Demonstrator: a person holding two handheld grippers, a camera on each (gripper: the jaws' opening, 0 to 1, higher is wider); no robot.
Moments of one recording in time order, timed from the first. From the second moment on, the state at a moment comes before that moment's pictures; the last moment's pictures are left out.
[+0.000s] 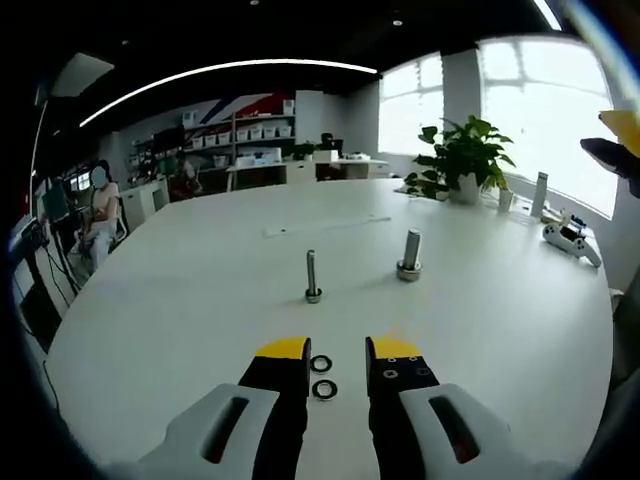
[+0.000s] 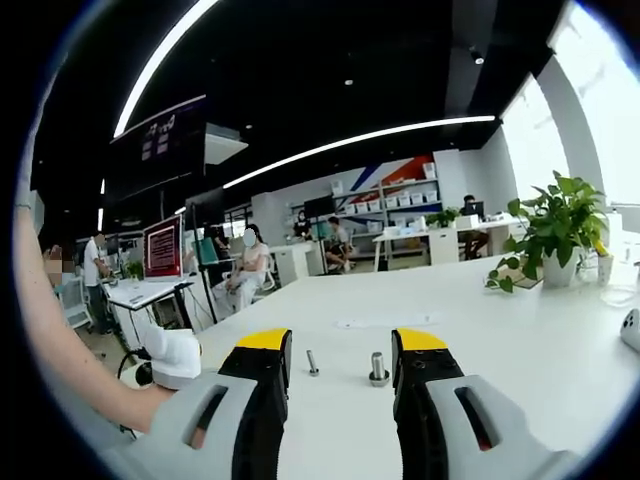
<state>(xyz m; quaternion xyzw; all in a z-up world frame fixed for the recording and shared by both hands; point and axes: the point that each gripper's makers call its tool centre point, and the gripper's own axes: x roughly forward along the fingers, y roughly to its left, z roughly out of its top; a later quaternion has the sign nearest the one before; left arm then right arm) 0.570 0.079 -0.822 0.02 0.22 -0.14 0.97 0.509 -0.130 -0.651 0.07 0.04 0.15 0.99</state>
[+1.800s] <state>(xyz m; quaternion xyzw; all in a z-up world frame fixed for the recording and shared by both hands) 0.570 0.081 -0.852 0.04 0.26 -0.13 0.95 0.508 -0.127 -0.655 0.07 0.05 0.16 0.98</state>
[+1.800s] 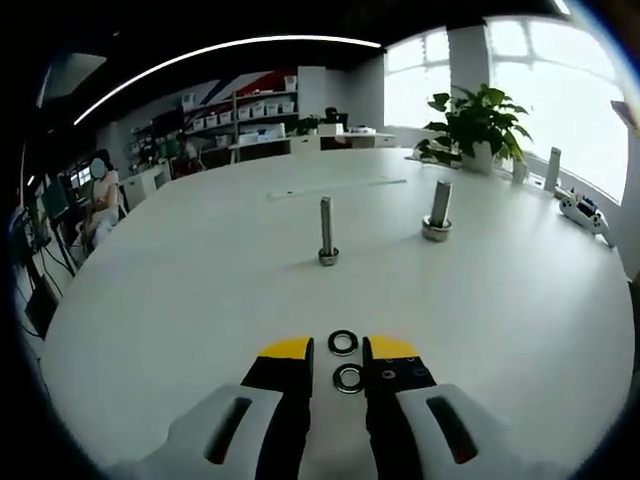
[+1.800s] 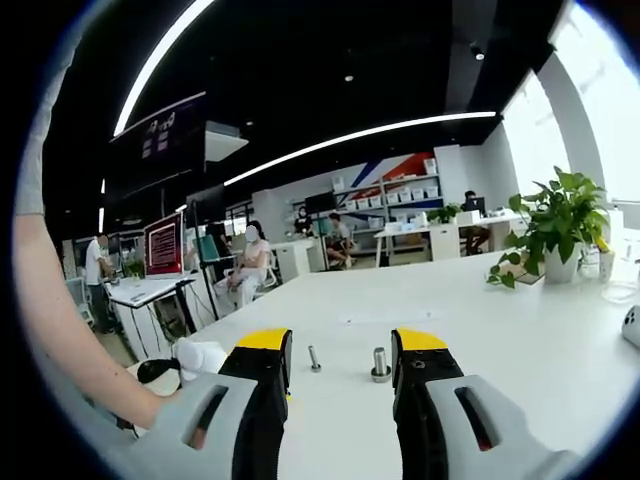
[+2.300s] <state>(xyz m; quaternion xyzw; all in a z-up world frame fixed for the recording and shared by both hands) 0.571 0.076 -0.846 0.05 0.25 -0.15 0.96 0.509 -0.128 -0.656 0.07 0.05 0.16 0.98</state>
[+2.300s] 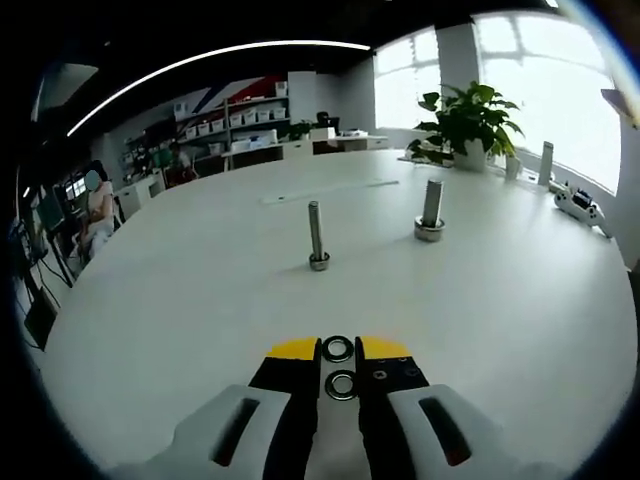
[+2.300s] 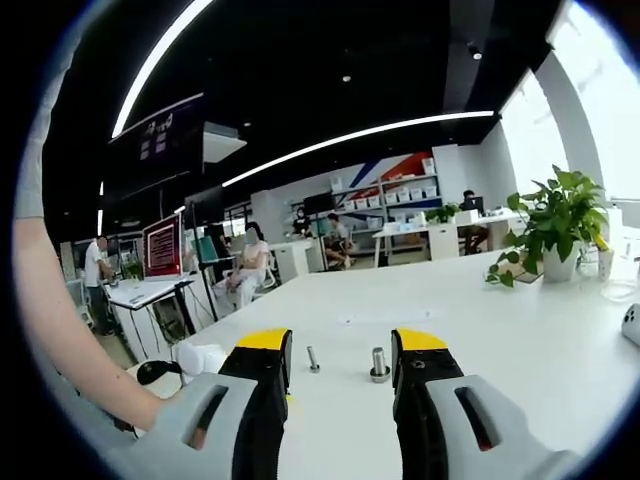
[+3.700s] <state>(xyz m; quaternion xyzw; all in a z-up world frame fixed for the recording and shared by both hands) 0.582 0.085 -0.840 0.06 0.24 -0.15 0.96 0.509 -0.126 -0.657 0.07 0.05 0.16 0.98</state>
